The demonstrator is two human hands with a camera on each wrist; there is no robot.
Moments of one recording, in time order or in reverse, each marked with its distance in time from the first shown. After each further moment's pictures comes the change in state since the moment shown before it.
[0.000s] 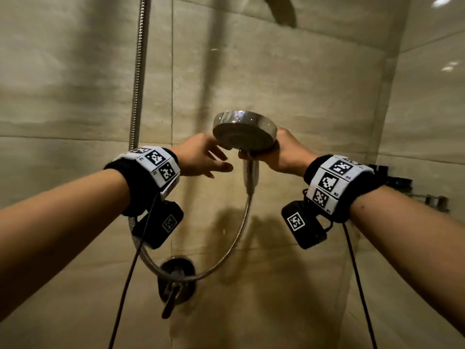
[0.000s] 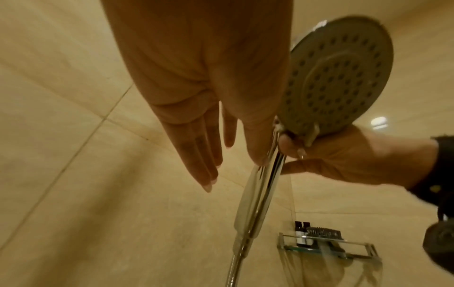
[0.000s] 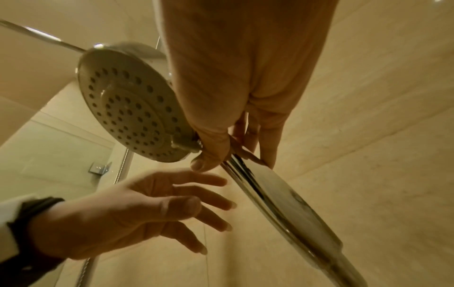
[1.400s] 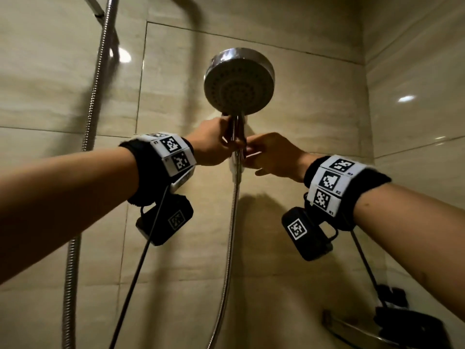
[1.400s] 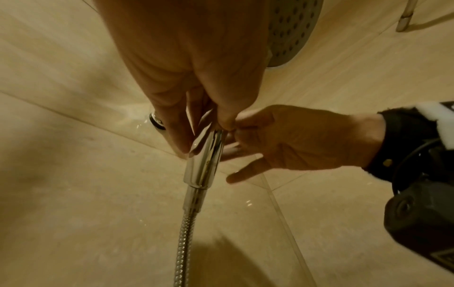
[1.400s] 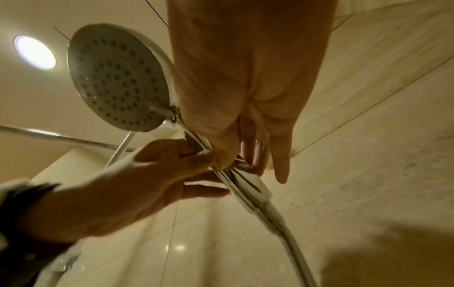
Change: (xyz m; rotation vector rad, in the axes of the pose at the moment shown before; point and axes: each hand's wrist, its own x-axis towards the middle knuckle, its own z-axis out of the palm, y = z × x) left_hand 0.172 0.198 -0.096 0.435 0.468 0.360; right_hand 0.150 -0.060 -0.187 -0.207 0.115 -0.217
